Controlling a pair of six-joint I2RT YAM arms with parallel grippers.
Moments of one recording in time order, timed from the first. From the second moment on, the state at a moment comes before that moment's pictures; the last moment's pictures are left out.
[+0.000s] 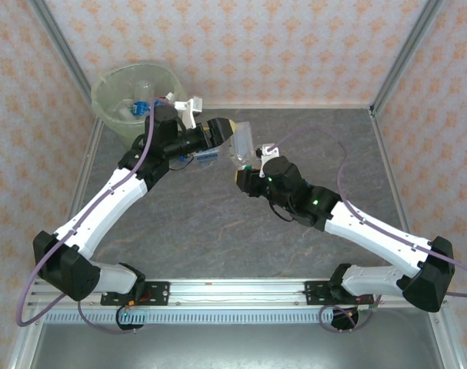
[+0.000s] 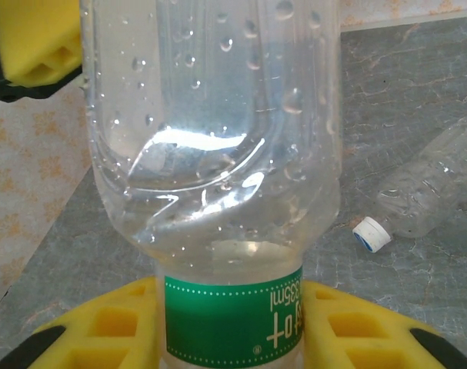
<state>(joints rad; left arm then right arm) -0.43 1.36 1.28 -0.19 0.45 -0.81 0.89 1.18 1.03 -0.33 0.19 0.57</state>
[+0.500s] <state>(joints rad) -0.47 1.46 1.32 -0.18 0.51 -0.79 0.90 1.18 1.03 -0.33 0.19 0.57</state>
